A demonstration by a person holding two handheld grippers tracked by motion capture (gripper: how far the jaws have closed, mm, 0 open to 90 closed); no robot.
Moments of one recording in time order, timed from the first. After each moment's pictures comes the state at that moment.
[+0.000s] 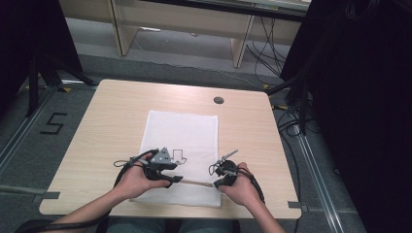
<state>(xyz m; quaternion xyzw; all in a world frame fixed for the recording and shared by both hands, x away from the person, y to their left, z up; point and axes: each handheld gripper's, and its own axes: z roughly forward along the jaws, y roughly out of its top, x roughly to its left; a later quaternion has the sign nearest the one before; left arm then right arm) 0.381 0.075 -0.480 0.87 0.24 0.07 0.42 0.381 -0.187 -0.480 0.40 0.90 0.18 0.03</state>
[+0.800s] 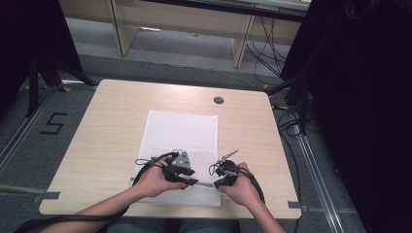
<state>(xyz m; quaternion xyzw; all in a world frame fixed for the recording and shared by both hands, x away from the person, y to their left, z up) 0.383 0.025 -0.485 0.89 0.18 0.04 0.41 0.381 -0.188 -0.480 0.40 0.90 0.18 0.03</state>
